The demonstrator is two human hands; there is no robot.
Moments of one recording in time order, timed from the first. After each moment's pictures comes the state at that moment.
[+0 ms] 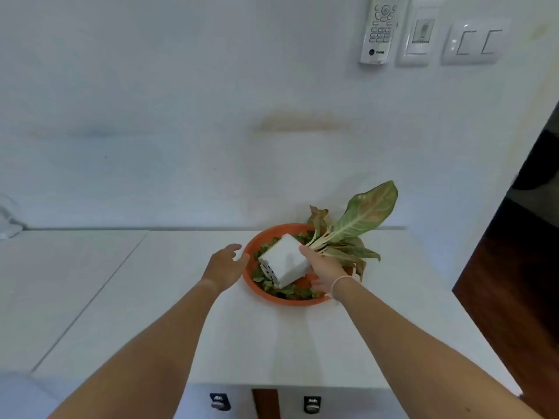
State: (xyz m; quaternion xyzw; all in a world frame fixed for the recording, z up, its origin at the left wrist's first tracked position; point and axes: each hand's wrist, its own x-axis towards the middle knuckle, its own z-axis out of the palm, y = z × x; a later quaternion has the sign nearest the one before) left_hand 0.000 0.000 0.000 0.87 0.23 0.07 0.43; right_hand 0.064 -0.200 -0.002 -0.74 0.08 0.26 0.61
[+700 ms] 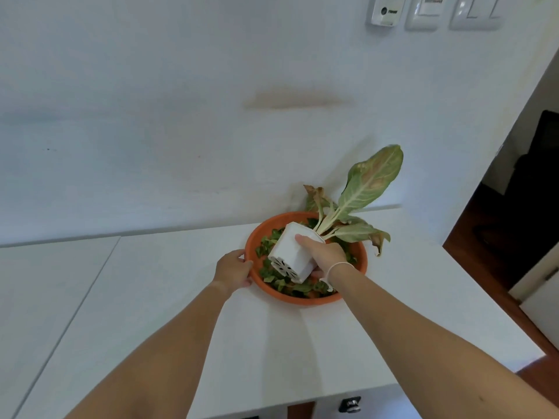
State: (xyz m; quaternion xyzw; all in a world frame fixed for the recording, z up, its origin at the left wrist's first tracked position) left_hand 0.045 0.038 -0.041 0.79 0.24 -0.04 0.57; right_hand 0.087 -0.147 -0.024 -0.70 0.20 0.16 0.67
